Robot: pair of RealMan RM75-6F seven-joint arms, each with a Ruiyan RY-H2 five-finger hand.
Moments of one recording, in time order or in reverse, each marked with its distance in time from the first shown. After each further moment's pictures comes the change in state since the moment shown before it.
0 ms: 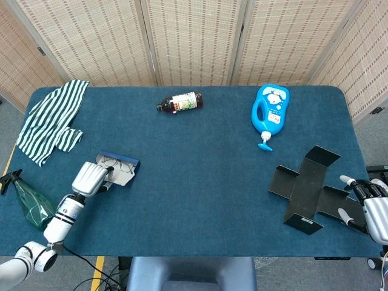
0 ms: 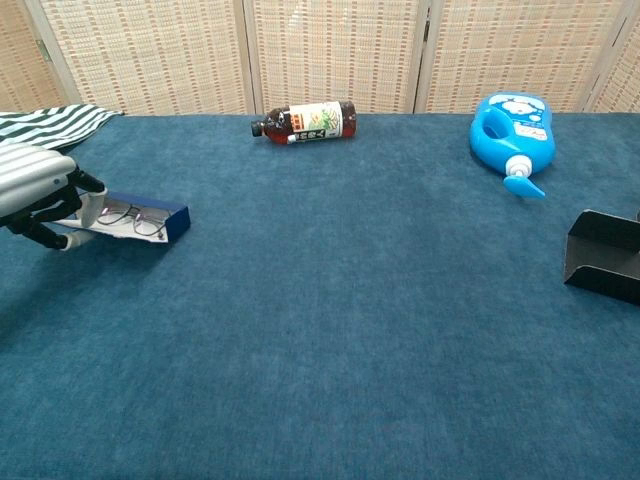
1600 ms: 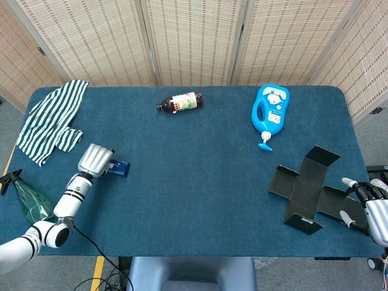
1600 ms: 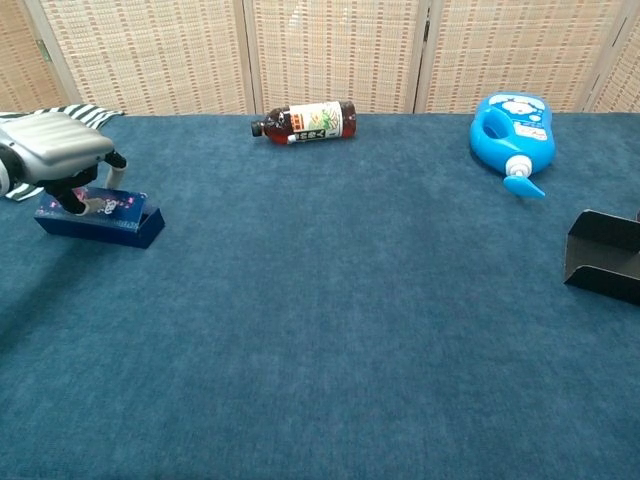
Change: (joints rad) left arm -0.173 0.043 -0.128 -0.087 -0.308 -0.330 0.530; right arm -0.009 0.002 -0.010 0.007 0.012 -0.006 0.011
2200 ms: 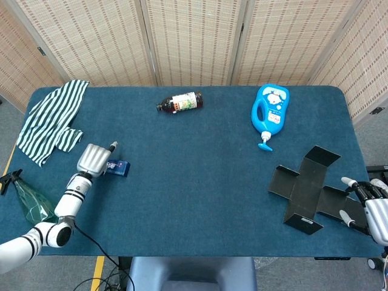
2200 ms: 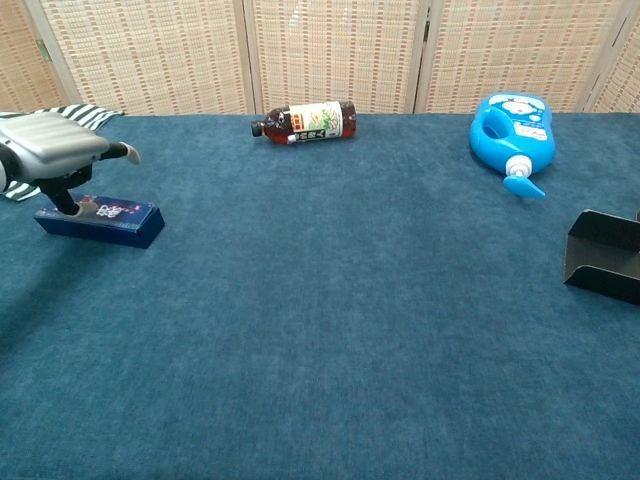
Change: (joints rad) left arm 0.000 0.047 -0.007 -0.109 -0.116 -0.004 0.104; right arm 0.007 -0.002 0.002 0.008 -0.002 -0.008 0.015
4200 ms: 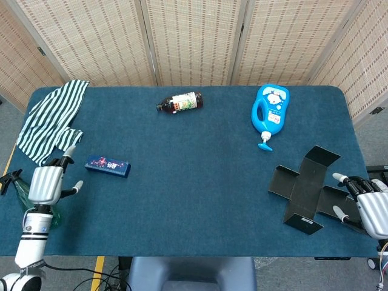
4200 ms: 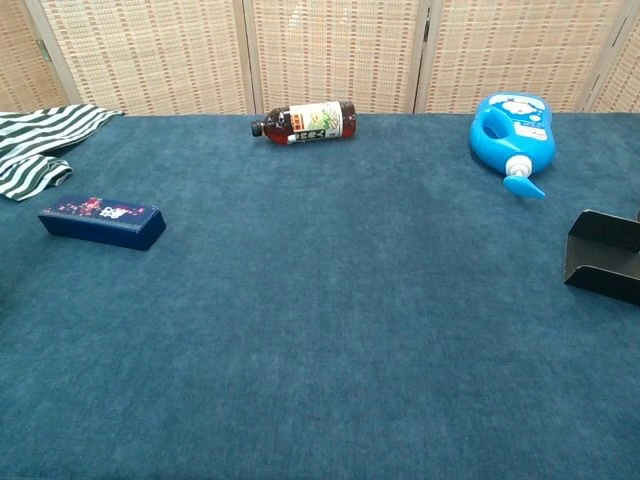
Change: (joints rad) left arm 0.358 0.192 0.035 -0.402 0.158 0.561 -0.391; right arm 0.046 0.011 0.004 0.009 -0.032 -0.036 0.012
